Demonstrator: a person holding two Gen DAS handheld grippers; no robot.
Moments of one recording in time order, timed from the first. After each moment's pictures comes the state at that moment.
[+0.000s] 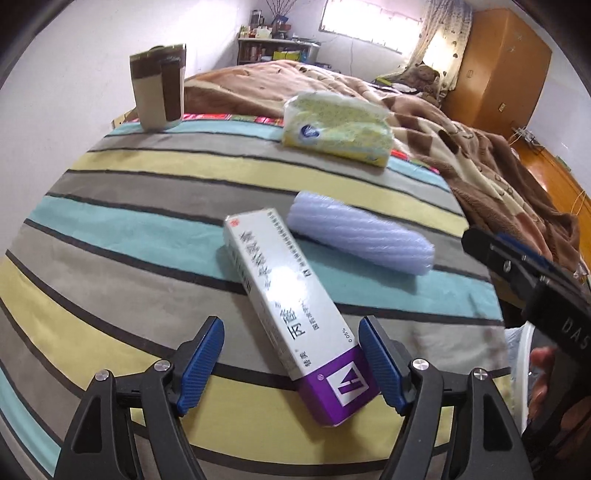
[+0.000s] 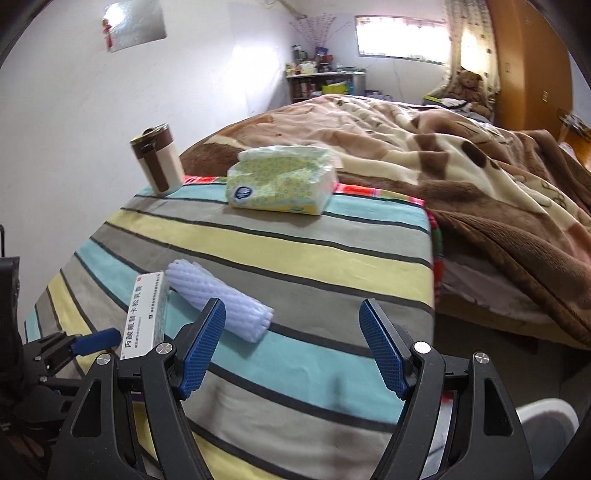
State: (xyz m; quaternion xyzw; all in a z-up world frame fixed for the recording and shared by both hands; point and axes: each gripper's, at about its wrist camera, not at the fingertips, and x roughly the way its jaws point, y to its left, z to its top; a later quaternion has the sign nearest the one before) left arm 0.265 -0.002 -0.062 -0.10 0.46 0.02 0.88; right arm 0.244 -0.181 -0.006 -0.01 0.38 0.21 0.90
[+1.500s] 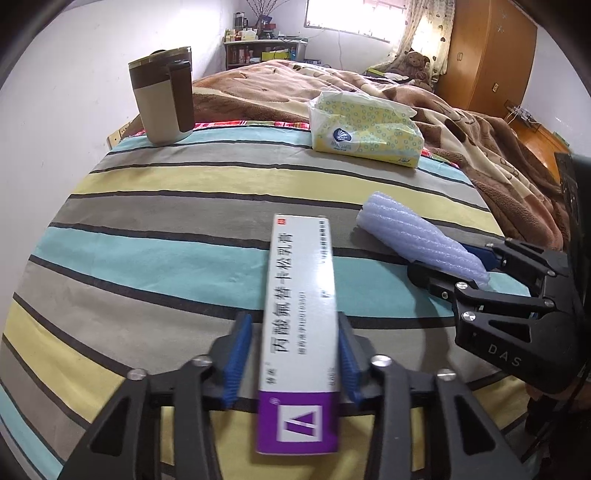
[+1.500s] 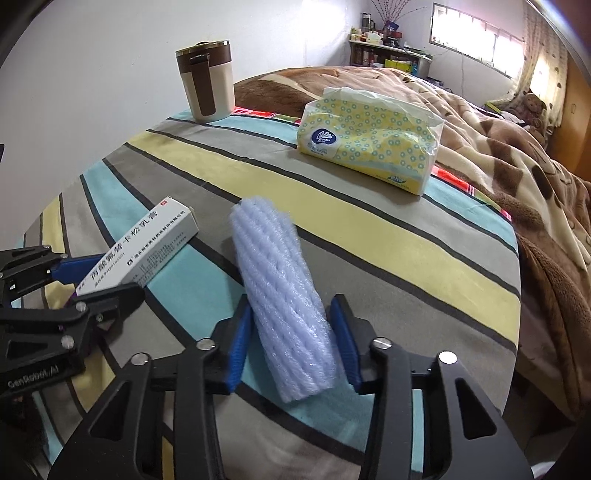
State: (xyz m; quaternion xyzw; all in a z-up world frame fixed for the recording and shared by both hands) left arm 0.282 0.041 -0.064 -0.05 0.46 0.01 0.88; right arm 0.261 -0.120 -0.036 -0.12 0.43 0.26 0.86
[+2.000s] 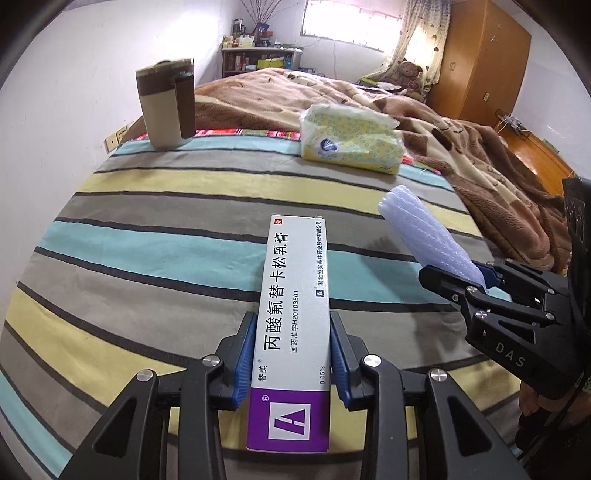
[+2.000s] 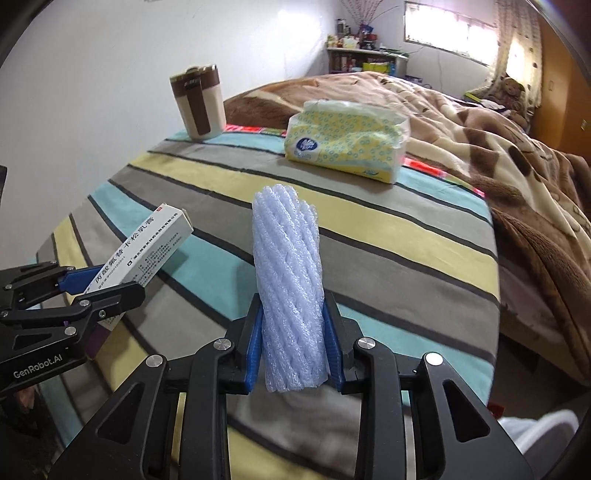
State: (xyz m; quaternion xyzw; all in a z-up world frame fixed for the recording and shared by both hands) left arm 0.254 0.038 -0.047 -0.06 0.44 -0.01 0.89; right arm 0.229 -0.141 -0.018 -0.06 0.41 0.23 0.88
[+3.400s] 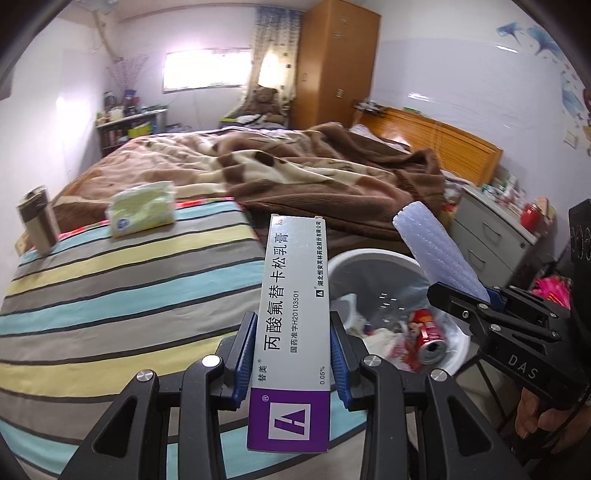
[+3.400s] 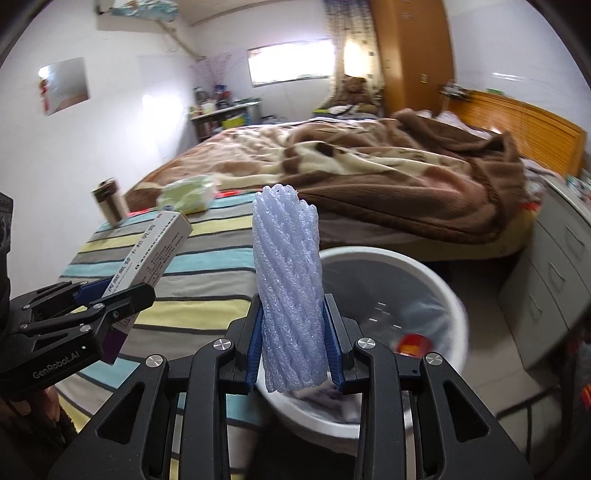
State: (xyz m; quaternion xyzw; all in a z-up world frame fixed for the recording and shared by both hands) left arm 0.134 -0.160 0.035 0.03 0.35 -0.24 0.91; right arm 0.073 -0.309 0.031 0.07 0.34 -0.02 0.94
